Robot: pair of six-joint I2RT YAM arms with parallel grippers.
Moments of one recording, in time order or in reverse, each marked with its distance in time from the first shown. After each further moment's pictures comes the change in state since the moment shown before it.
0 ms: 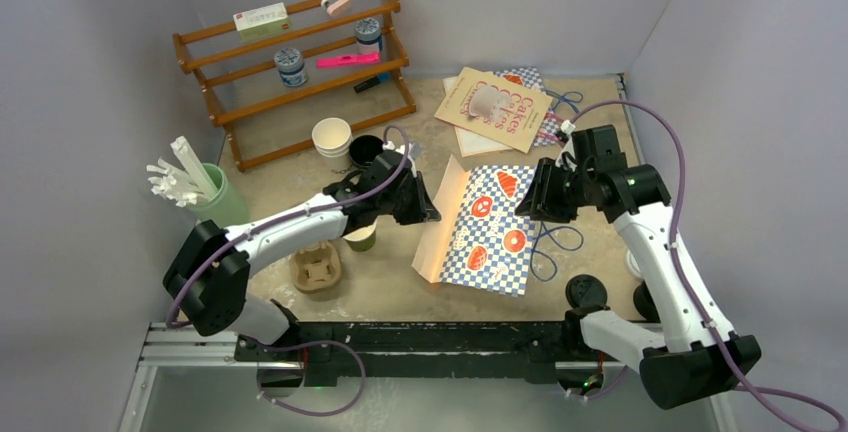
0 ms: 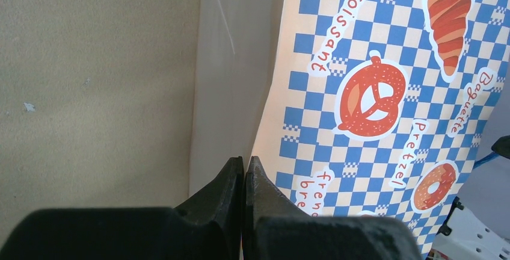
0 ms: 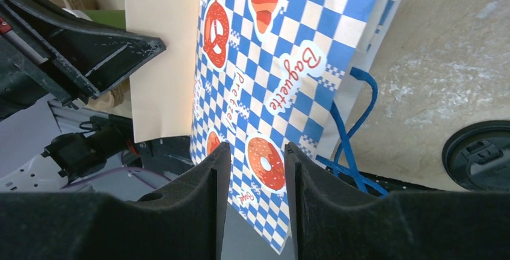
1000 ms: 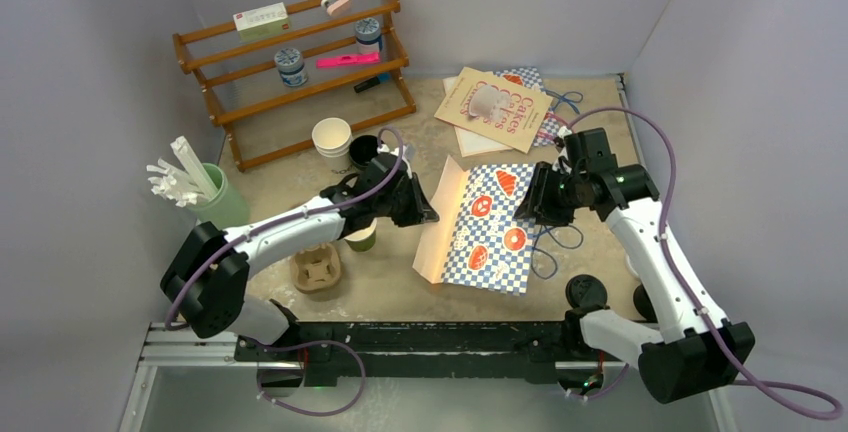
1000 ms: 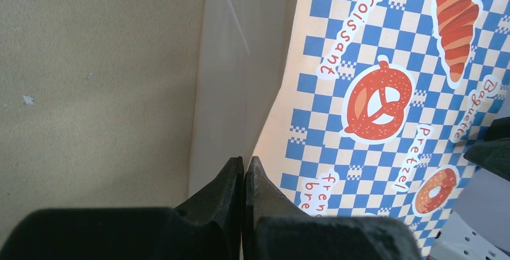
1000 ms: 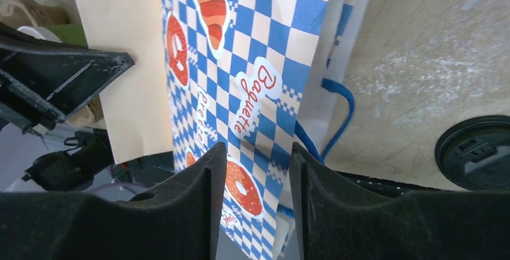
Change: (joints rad) left arm 0.017 -0.015 -0.040 0.032 0.002 -0.045; right arm 0.000 0.021 -0.070 0.050 0.049 0.021
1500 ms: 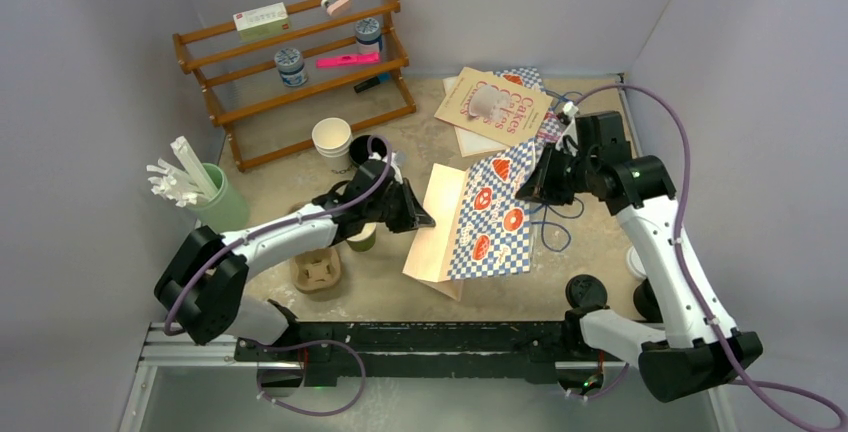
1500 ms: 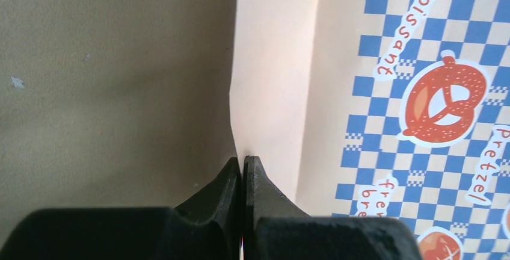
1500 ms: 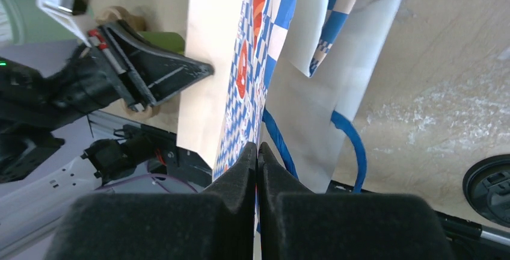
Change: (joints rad) left arm 0.047 -0.026 -0.109 0.104 0.073 -0.044; right arm 0.002 0.011 0.126 0.017 -0.097 0.016
